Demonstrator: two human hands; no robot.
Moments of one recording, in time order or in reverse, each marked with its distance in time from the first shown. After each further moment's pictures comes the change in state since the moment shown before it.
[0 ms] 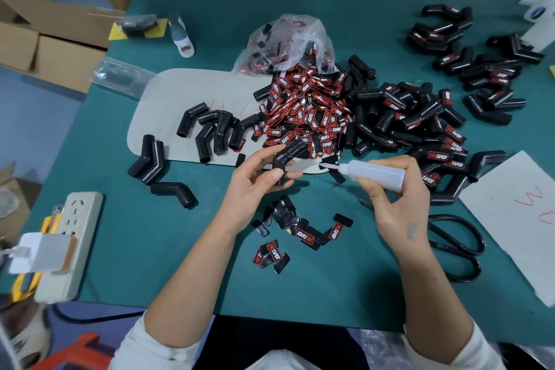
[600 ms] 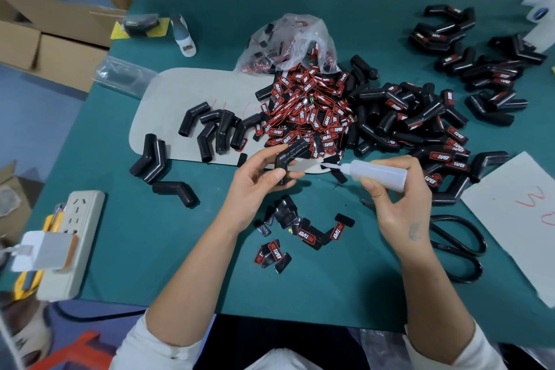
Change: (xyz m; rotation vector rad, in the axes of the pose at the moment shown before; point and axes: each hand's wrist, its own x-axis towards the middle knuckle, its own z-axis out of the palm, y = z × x) left_hand 0.001 -0.002 -0.001 -0.007 -0.003 -0.008; right_hand 0.000 0.000 0.000 -0.004 0.013 0.009
